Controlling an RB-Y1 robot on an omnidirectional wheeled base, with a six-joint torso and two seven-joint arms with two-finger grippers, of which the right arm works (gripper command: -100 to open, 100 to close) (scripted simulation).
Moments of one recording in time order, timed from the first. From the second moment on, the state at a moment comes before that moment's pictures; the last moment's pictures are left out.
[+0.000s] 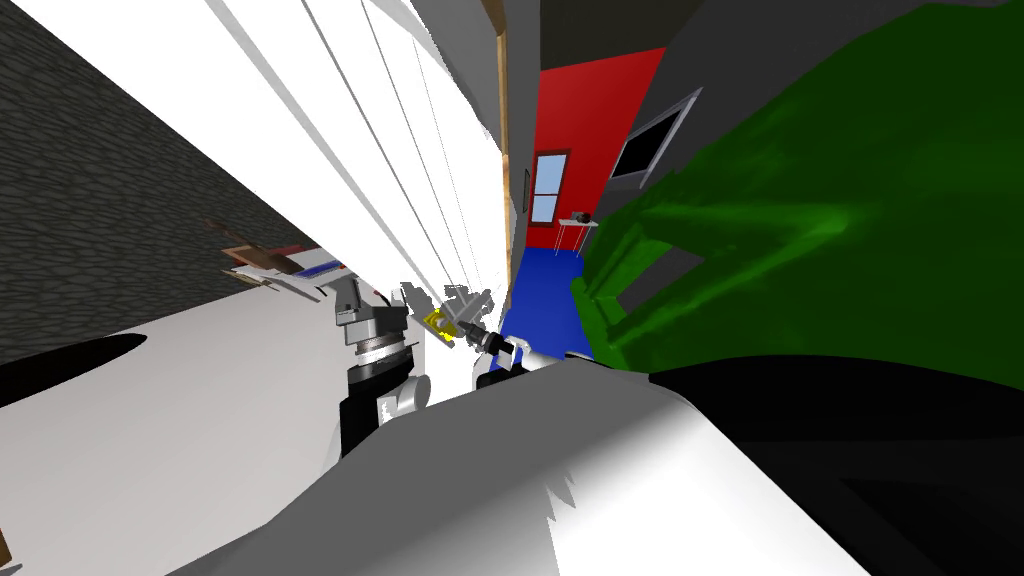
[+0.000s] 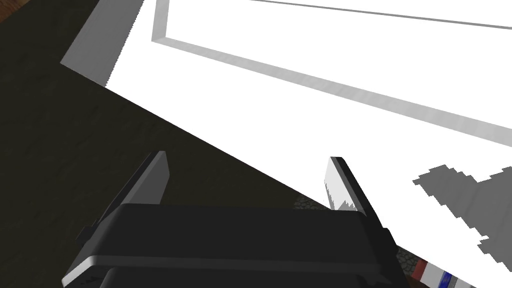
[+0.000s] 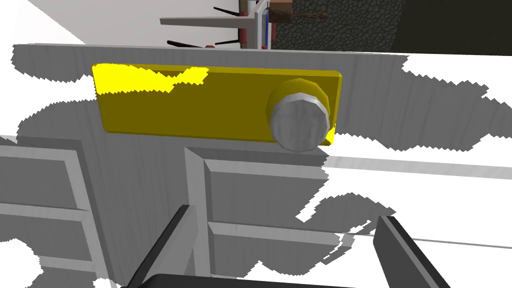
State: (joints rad) arm -0.27 -0.04 0.87 -1.08 -0.12 -0.33 -0.09
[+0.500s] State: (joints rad) arm -0.27 -0.04 0.85 -1.07 -0.12 -0.34 -0.09
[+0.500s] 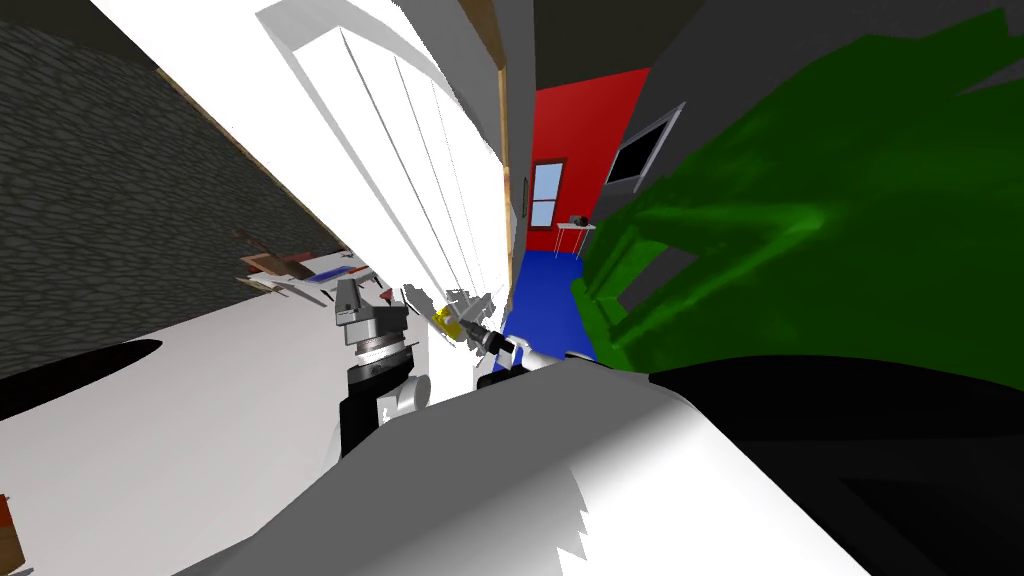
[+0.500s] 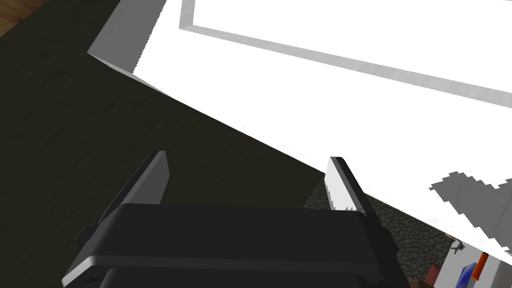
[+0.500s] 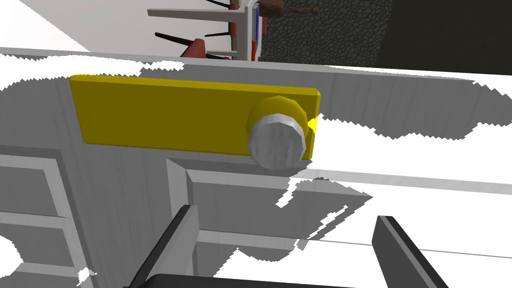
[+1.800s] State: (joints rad) arm -0.28 -0.01 0.82 -1.04 -0.12 -0.34 -0.08
